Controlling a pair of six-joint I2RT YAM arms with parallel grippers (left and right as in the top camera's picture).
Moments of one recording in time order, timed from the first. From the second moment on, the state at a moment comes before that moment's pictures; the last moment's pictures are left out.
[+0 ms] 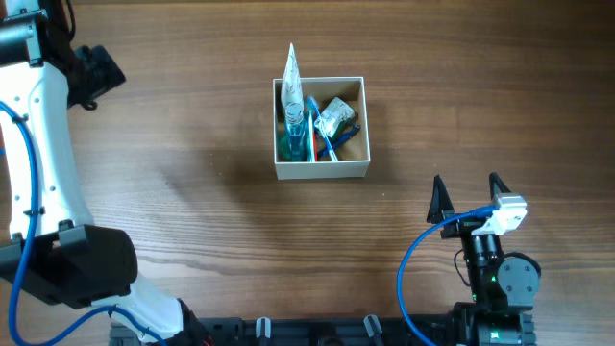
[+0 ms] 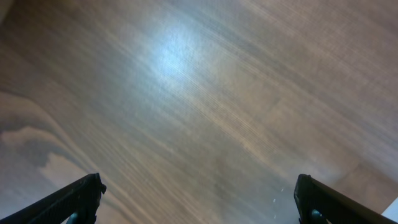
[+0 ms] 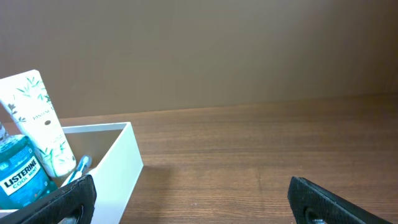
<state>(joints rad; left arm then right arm) 0.25 1.84 2.00 -1.39 -0.23 -0.36 -0.06 0.02 0.01 0.01 -0.13 0.11</state>
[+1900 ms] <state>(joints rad) 0.00 0.13 0.06 0.09 -0.06 -0.37 -0.06 0.02 0.01 0.01 -0.13 0.11</state>
